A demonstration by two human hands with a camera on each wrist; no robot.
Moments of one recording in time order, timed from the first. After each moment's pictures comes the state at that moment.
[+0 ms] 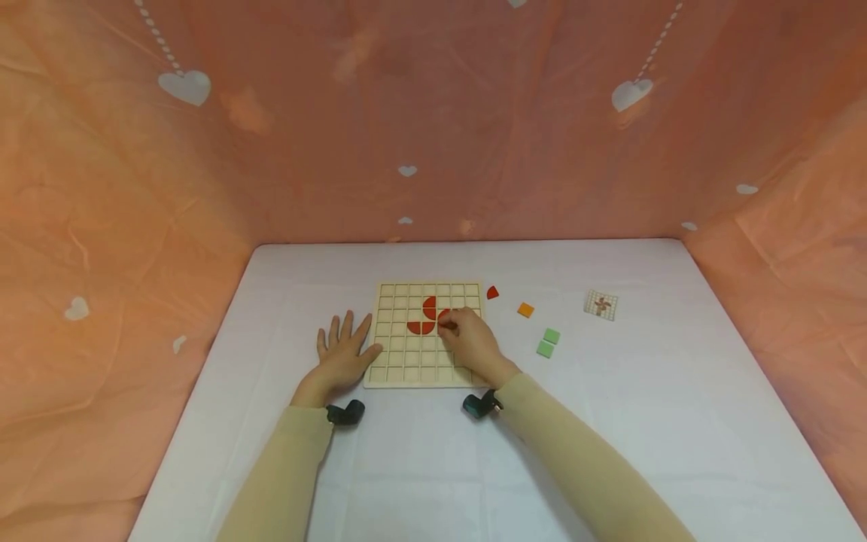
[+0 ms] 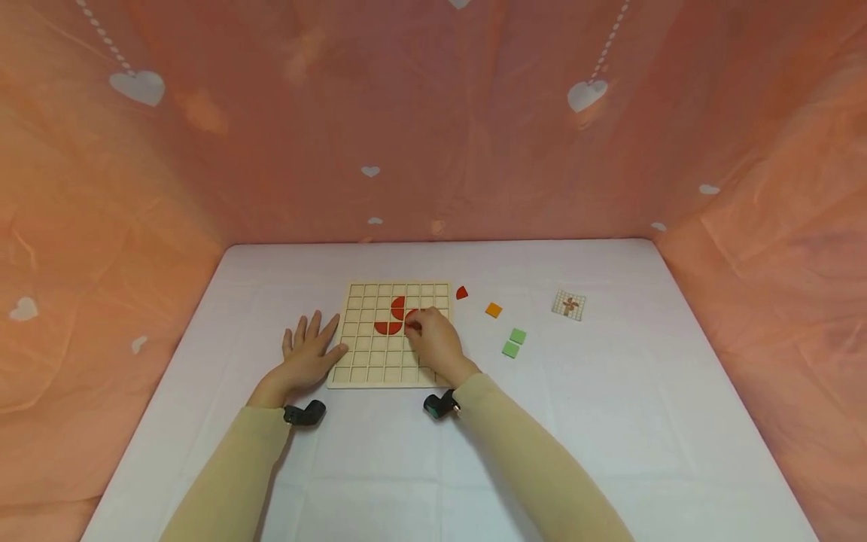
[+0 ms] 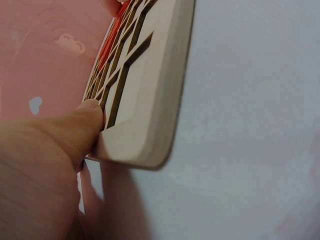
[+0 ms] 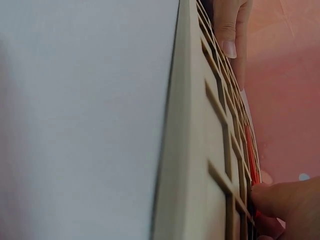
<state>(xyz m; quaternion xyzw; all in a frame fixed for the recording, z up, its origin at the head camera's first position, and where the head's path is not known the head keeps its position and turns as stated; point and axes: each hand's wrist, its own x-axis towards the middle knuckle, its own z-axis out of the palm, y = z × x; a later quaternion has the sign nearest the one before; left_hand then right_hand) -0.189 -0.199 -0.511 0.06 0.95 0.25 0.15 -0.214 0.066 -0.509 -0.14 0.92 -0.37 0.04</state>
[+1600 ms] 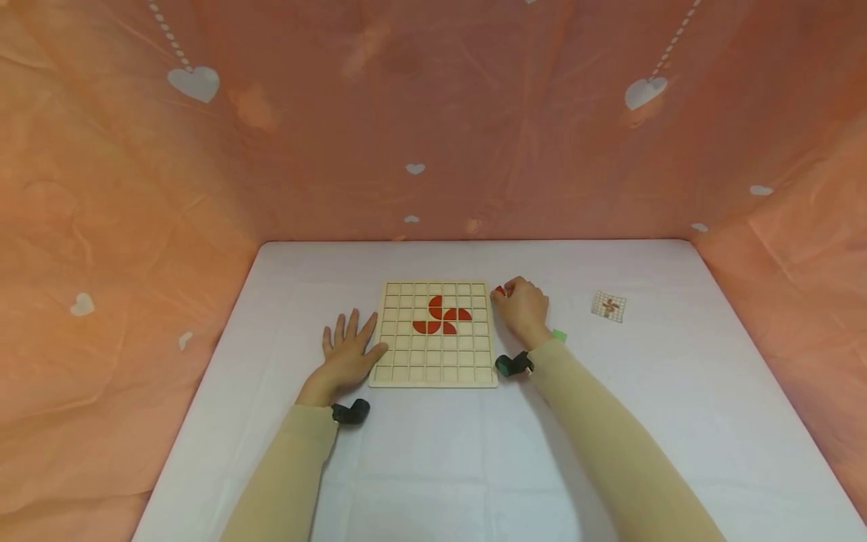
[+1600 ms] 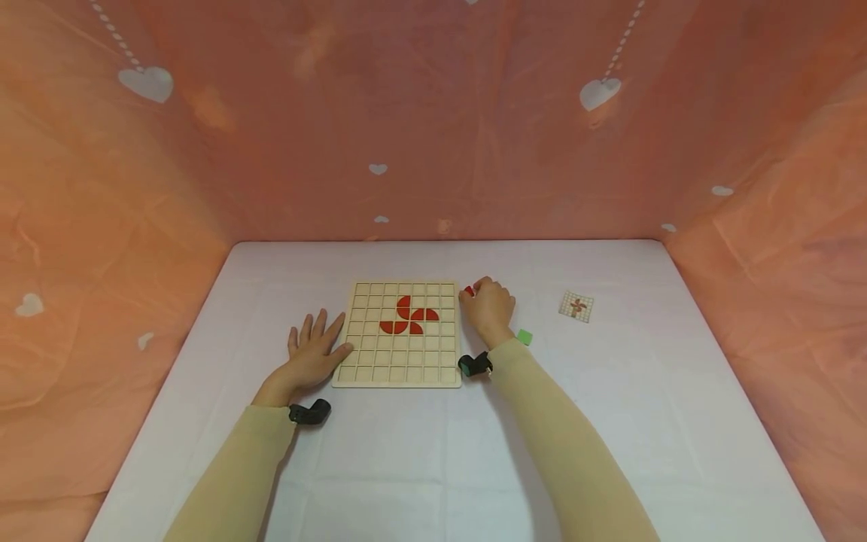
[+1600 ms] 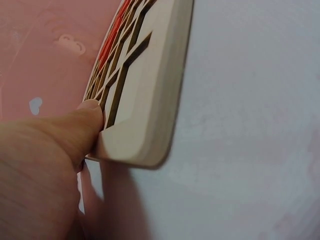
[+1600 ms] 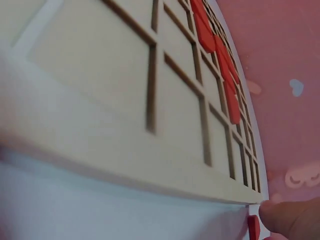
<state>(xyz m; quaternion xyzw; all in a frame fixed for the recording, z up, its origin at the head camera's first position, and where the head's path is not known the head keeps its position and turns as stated) -0.189 -0.200 -0.511 0.06 0.95 0.25 0.15 -0.264 0.126 -0.492 0.06 0.95 -0.31 -0.03</state>
